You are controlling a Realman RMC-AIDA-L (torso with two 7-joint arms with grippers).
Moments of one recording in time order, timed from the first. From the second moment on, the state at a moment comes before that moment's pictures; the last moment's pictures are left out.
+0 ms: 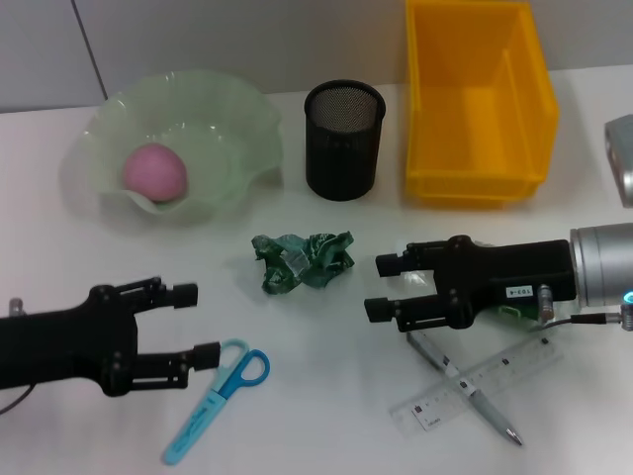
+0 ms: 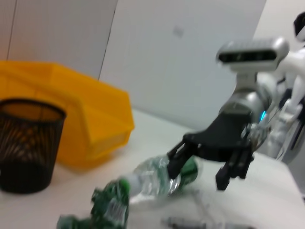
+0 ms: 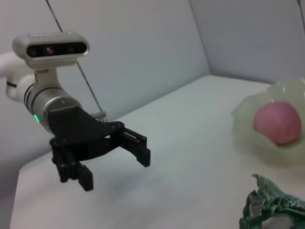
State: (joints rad) left arm -0.46 -2.01 0.80 0.57 1.93 1.71 -1.29; right arm 0.52 2.01 -1.03 -0.55 -1.78 -1.50 1.43
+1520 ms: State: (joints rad) left arm -0.44 -2.02 0.76 0.56 1.94 1.67 -1.32; right arm 0.96 2.09 -1.40 -0.78 -2.40 -1.25 1.81
